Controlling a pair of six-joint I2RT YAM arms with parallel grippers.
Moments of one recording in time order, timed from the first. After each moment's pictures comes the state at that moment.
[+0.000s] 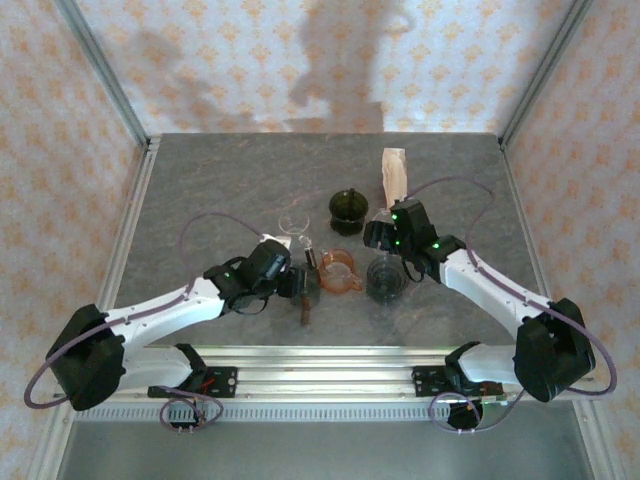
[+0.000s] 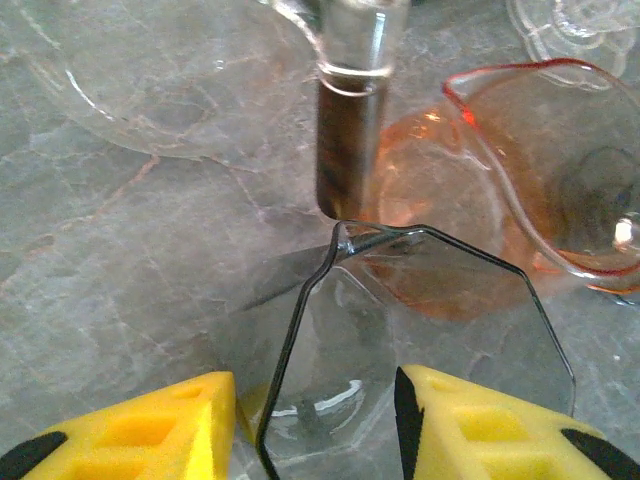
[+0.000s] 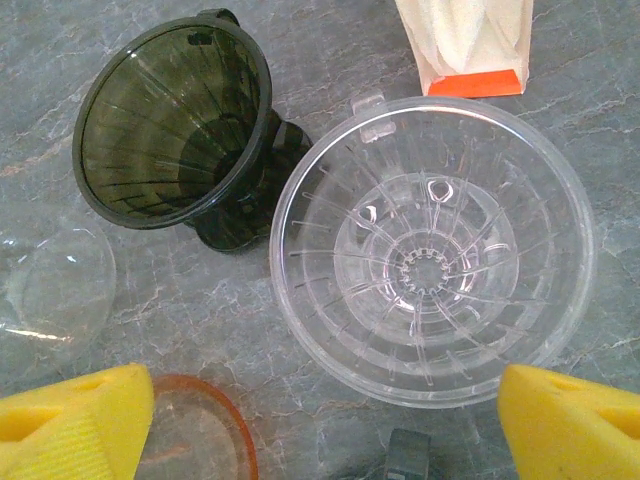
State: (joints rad) left arm -0.76 1.20 0.67 -0.35 -0.08 -0.62; right arm 0.50 1.26 0.82 -0.37 0.11 0.56
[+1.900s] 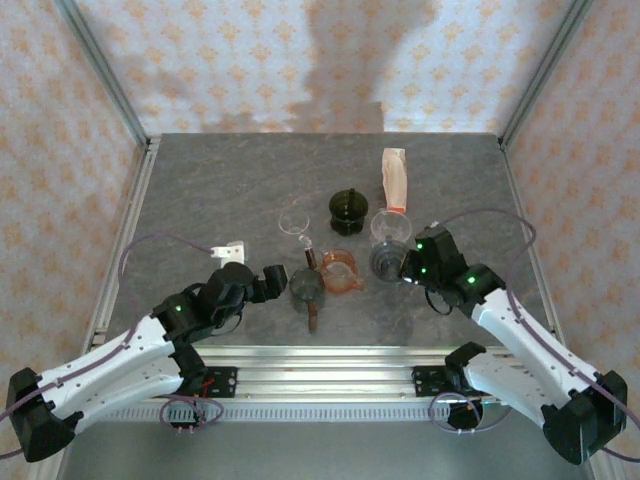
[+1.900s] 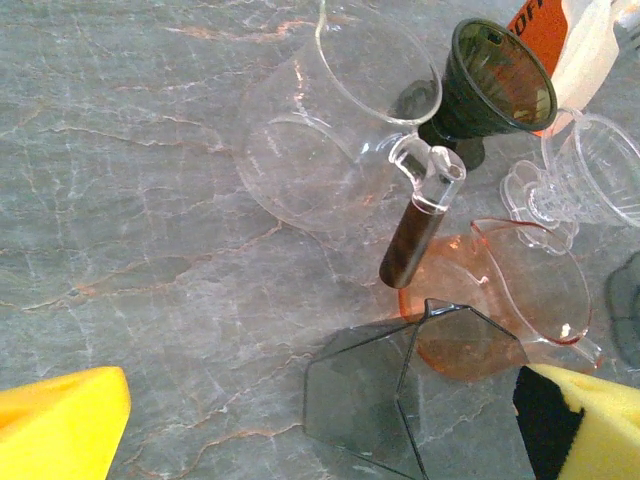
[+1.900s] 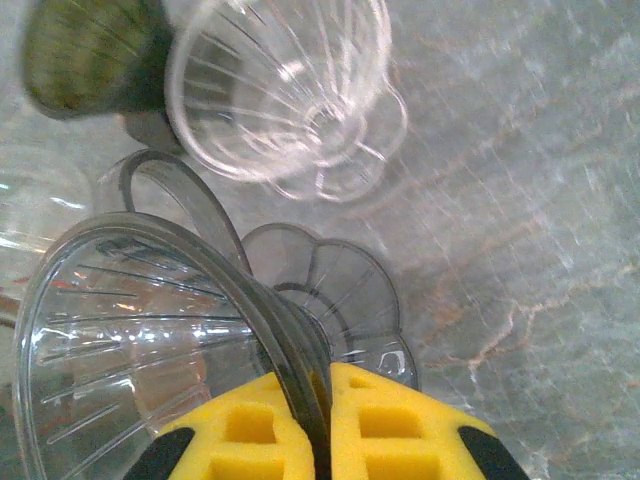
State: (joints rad) left arm -0.80 0.74 0.55 -0.49 -0.37 -0.83; right arm 0.50 0.89 0.73 -0.71 0.11 0.73
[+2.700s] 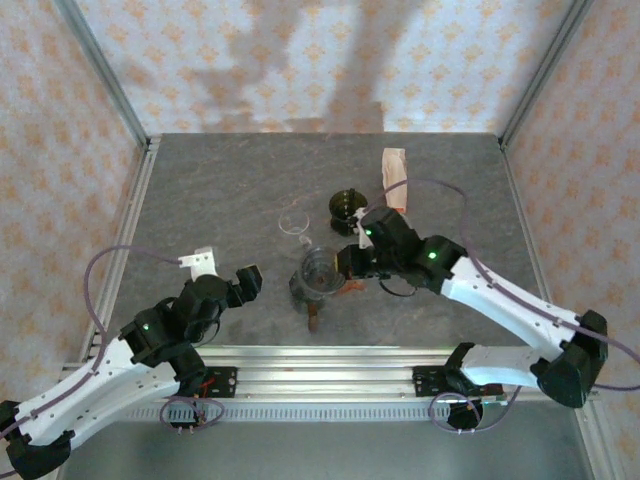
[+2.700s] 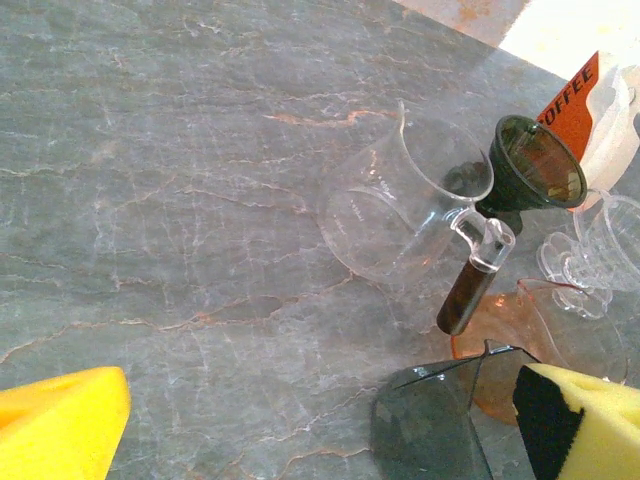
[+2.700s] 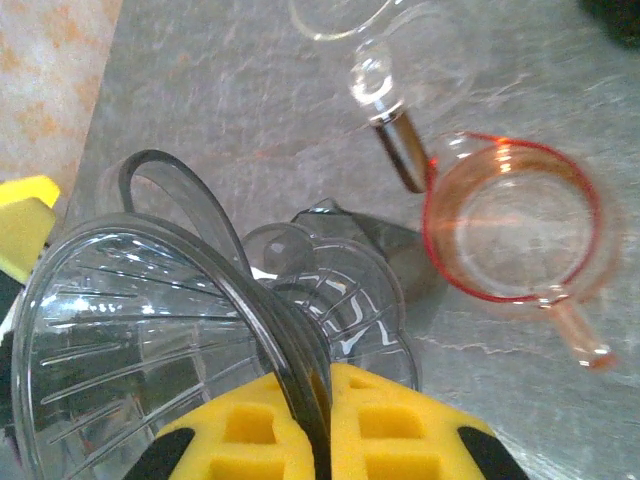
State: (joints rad) left arm -0.80 0.50 0.55 -0.69 -0.53 -0.83; right arm 0.85 1.21 1.08 -0.69 -0.17 0.67
